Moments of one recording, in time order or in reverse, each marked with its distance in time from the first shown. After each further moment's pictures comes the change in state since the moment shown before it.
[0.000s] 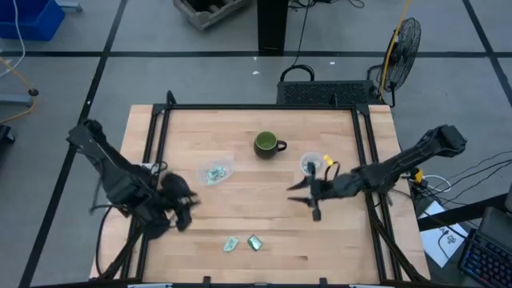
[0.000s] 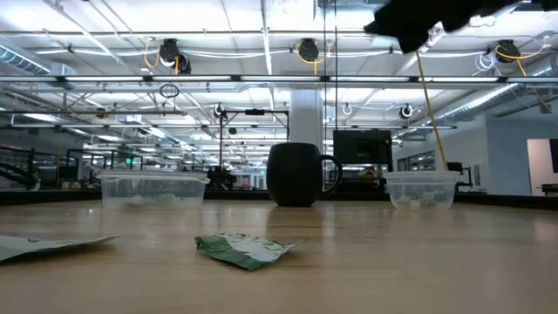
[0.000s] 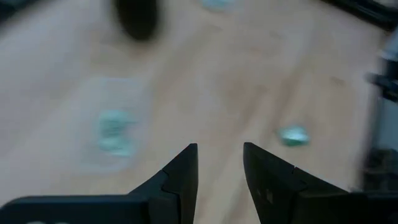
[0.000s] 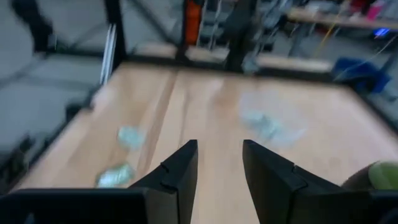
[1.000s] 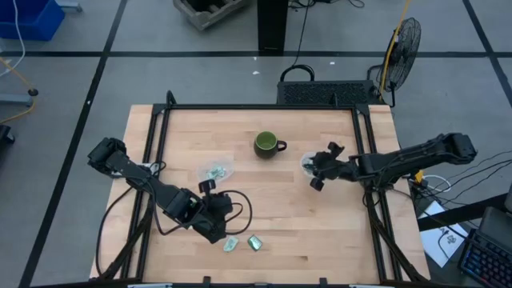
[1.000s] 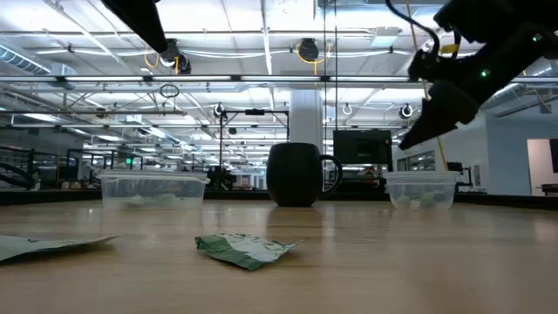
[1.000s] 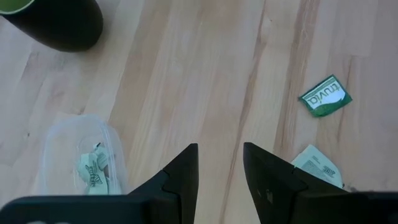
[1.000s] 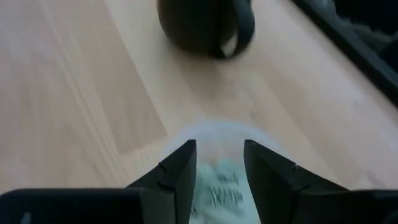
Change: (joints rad) left arm 0.237 0.407 0.195 0.126 0.224 0.553; right arm -0.294 -0.109 -0.175 -0.460 0.189 0.274
